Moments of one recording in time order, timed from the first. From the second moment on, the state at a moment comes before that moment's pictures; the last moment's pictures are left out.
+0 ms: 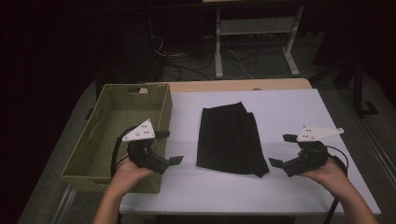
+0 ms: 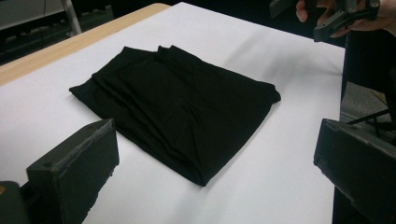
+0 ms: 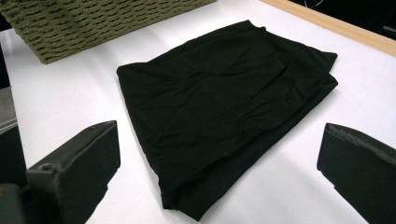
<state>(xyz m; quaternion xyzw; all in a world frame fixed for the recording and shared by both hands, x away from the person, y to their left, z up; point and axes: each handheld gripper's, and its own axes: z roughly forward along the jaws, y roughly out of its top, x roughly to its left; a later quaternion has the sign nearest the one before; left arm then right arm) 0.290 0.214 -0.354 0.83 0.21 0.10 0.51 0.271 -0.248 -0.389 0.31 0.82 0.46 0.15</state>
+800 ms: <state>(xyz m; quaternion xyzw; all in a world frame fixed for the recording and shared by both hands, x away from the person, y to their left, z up) 0.288 0.216 -0.353 0.82 0.21 0.10 0.52 0.267 -0.252 -0.403 0.31 0.82 0.47 0.13</state>
